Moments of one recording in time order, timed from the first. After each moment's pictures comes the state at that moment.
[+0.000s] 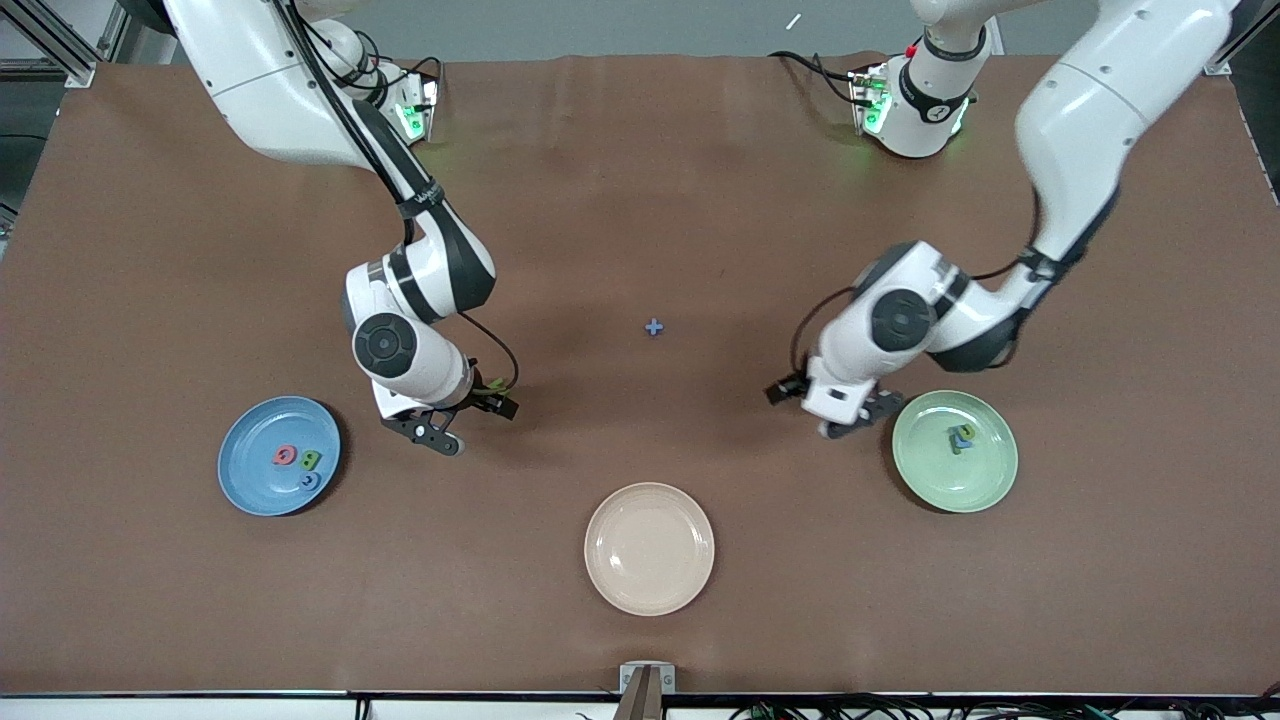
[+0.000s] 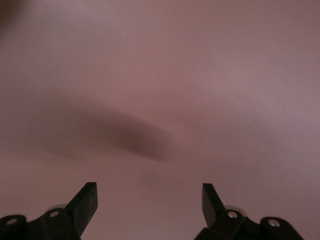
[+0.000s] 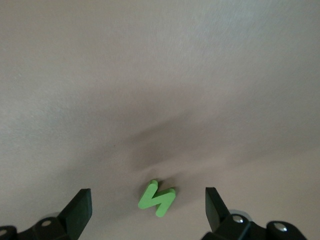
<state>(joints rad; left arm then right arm) 0.22 0.69 -0.81 -1.89 0.47 2.30 -1.26 0.35 0.58 0.08 -1.84 0.04 2.35 0.83</state>
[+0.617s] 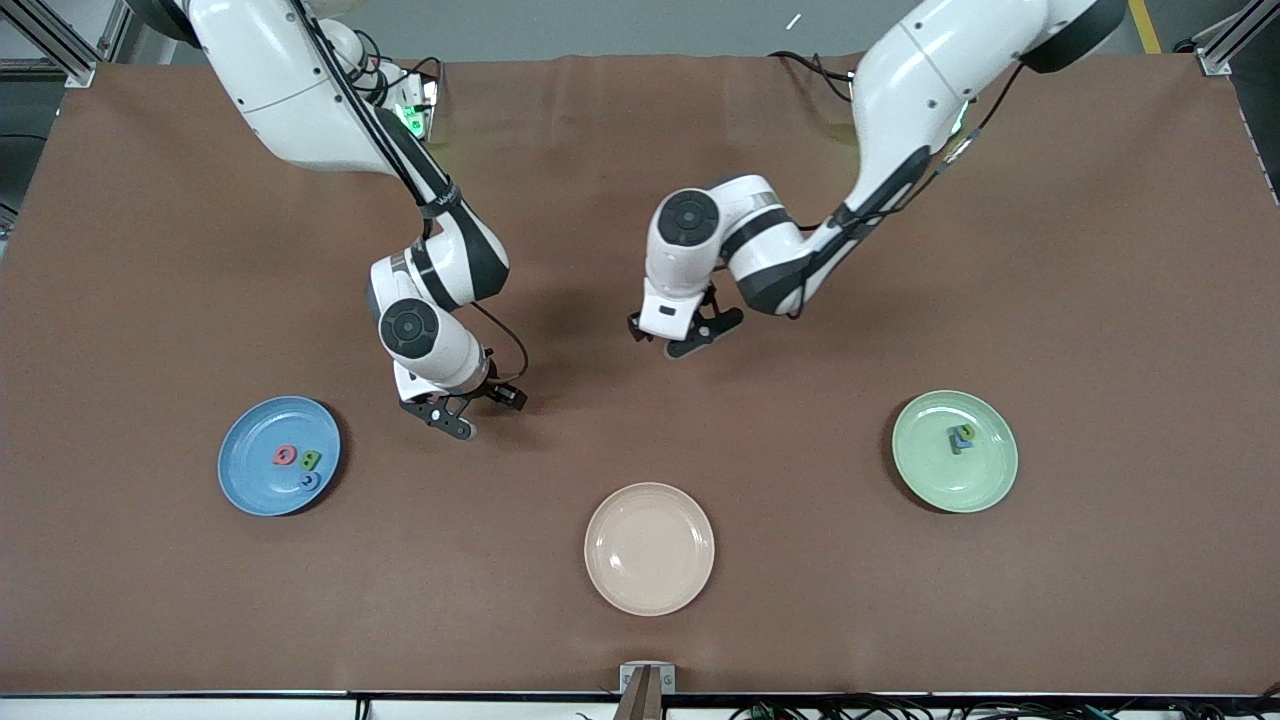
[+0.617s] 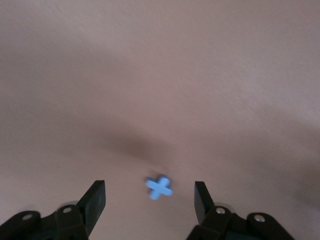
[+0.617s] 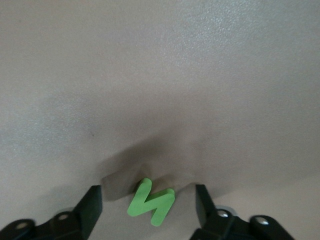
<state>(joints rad) -0.30 0.72 -0.62 -1.73 0.47 2.31 -1.65 0.36 0.59 0.08 -1.93 0.04 2.48 0.88</state>
